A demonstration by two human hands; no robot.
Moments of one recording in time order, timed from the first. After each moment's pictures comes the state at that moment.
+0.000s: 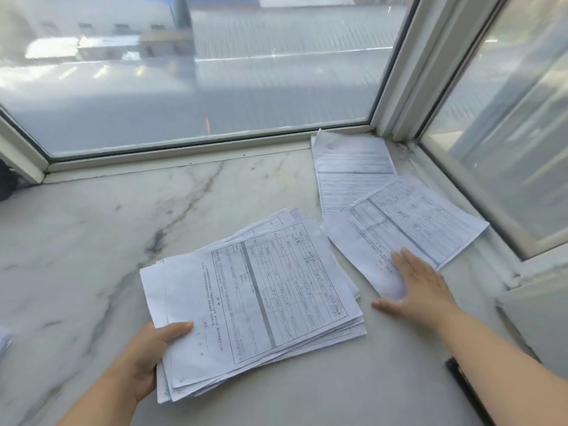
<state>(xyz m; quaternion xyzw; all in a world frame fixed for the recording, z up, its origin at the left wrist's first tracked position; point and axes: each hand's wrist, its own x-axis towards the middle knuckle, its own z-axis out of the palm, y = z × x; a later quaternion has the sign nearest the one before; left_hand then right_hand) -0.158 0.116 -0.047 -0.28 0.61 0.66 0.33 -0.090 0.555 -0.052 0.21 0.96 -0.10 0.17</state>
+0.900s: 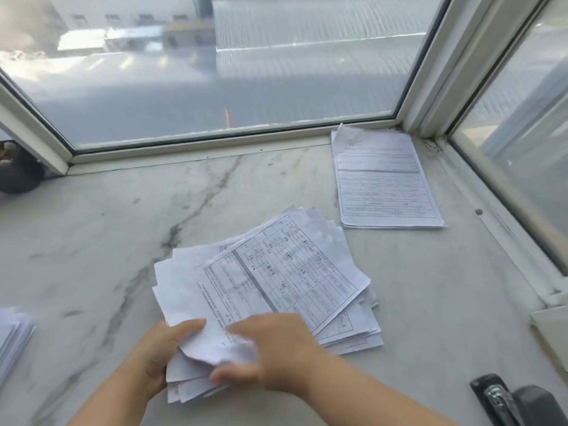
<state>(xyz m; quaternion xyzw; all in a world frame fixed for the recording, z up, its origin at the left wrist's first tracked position) -0.156 0.125 -0.039 -0.29 0.60 0.68 0.31 -0.118 0.320 -0.018 -0.14 0.92 -0.30 0.20</state>
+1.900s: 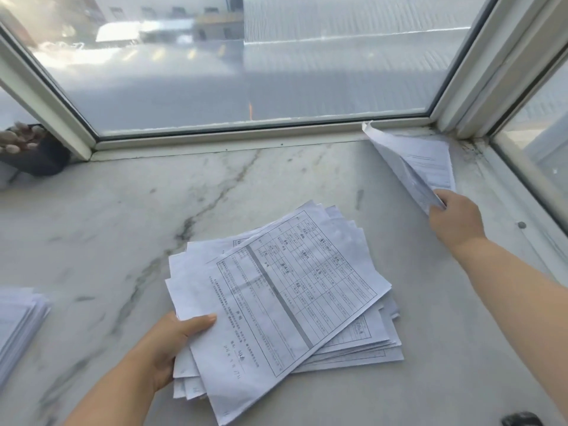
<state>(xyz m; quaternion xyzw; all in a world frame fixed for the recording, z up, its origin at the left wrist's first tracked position) -0.163 0.128 -0.043 -0.29 0.57 0.69 0.34 -0.243 0.578 -0.032 0.23 0.93 -0.27 -0.09</state>
